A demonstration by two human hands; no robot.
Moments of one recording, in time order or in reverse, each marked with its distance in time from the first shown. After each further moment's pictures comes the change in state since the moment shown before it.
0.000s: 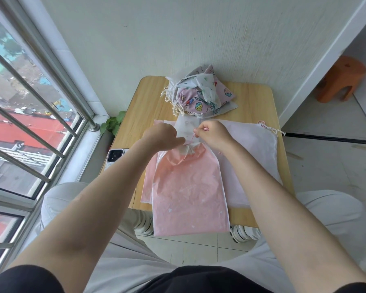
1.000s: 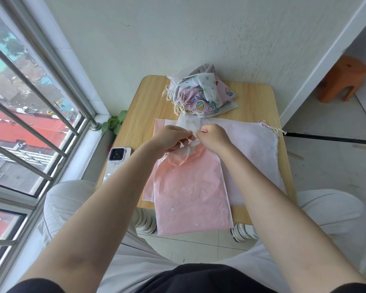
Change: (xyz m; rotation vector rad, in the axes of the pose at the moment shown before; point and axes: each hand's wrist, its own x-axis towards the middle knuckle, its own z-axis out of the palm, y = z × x) left_hand -0.017 0.007 0.009 -1.148 -0.159 -0.052; right_hand -0.013 -0.007 0.010 -0.082 0.062 0.085
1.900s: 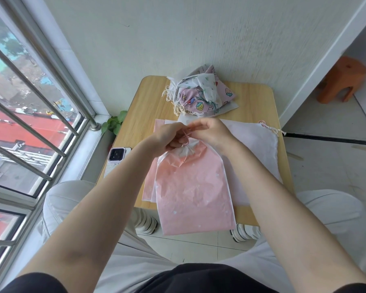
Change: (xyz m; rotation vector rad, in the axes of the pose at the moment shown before) left_hand 0.004 0.009 0.000 -0.141 -0.078 -0.109; right_hand -0.003 -0.007 -0.010 0.524 -0.172 -0.063
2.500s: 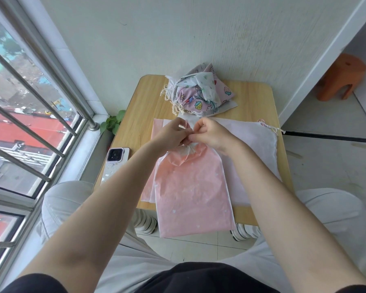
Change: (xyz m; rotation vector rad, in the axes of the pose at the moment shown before) left_hand 0.012 -0.008 0.009 0.209 0.164 0.237; right_hand -0.002 0.001 -0.005 -0.014 -0.097 0.043
